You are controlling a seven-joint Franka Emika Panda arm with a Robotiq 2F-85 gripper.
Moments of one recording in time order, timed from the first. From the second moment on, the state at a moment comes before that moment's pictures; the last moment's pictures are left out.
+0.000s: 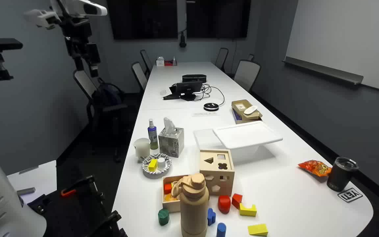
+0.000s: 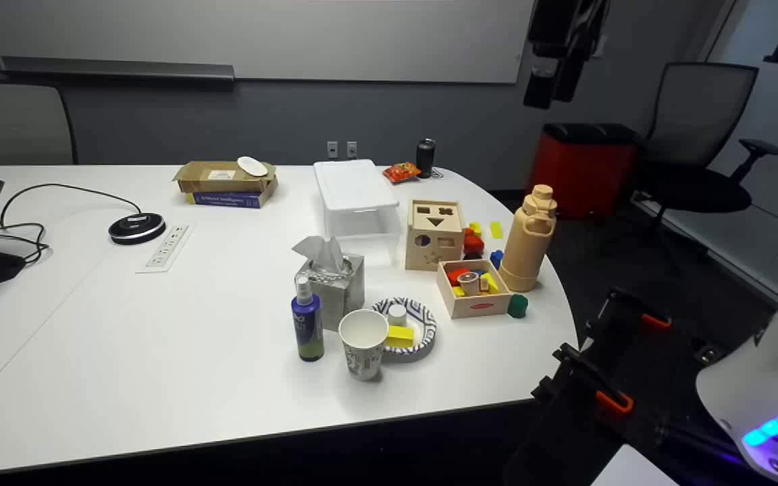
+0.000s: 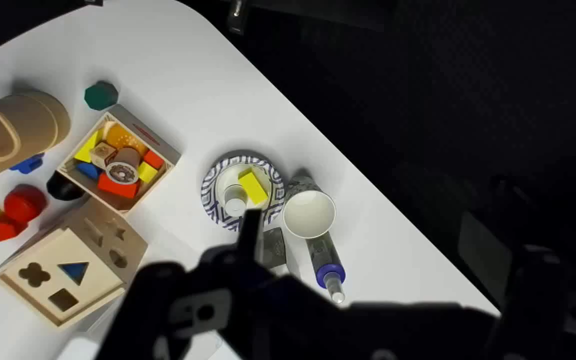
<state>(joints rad) 0.21 -0.72 0.17 -2.55 0.22 1.88 0.10</state>
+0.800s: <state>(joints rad) 0.18 -0.51 -0.03 -2.46 0.16 1.92 -0.30</state>
